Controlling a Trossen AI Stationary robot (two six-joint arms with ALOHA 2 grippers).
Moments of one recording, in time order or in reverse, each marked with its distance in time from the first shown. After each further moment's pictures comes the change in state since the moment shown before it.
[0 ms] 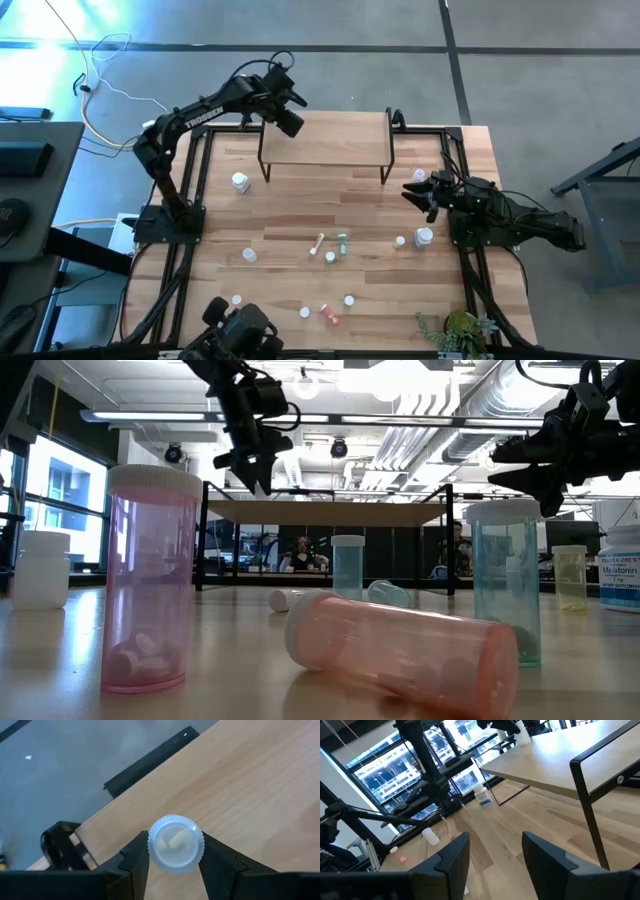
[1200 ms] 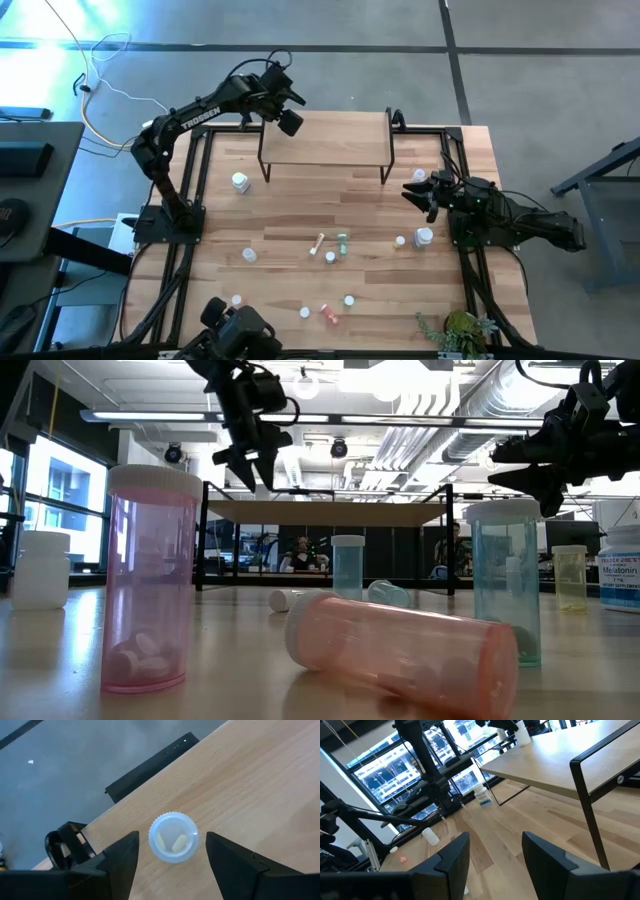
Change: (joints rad) left arm -0.003 -0.023 0.005 0.005 -0.001 -0.003; right arm 0.000 0.000 0.000 0.000 0.000 0.000
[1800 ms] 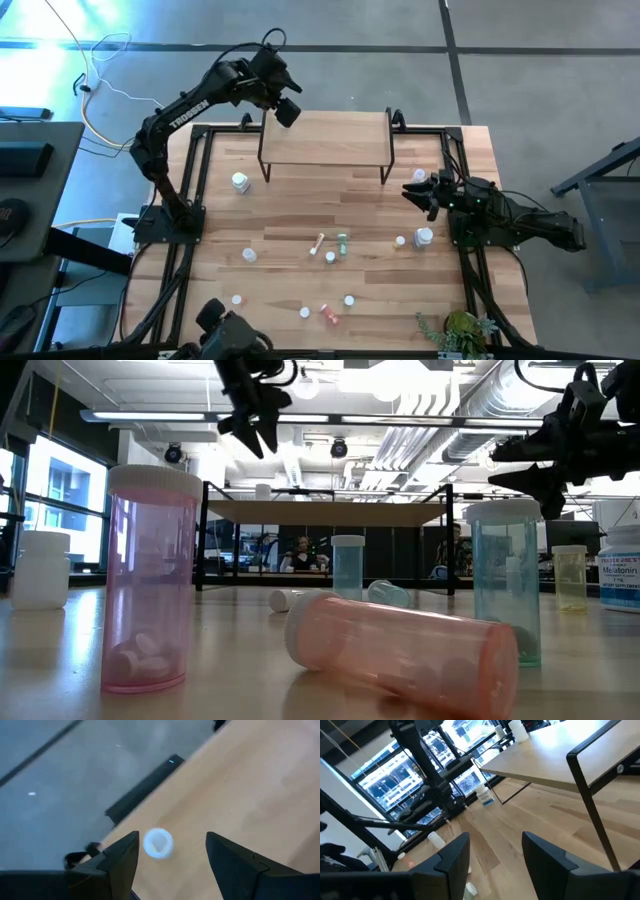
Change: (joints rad) left arm -0.023 -0.013 0.231 -0.156 0.045 0.104; right arm 0.000 0.000 0.000 0.000 0.000 0.103
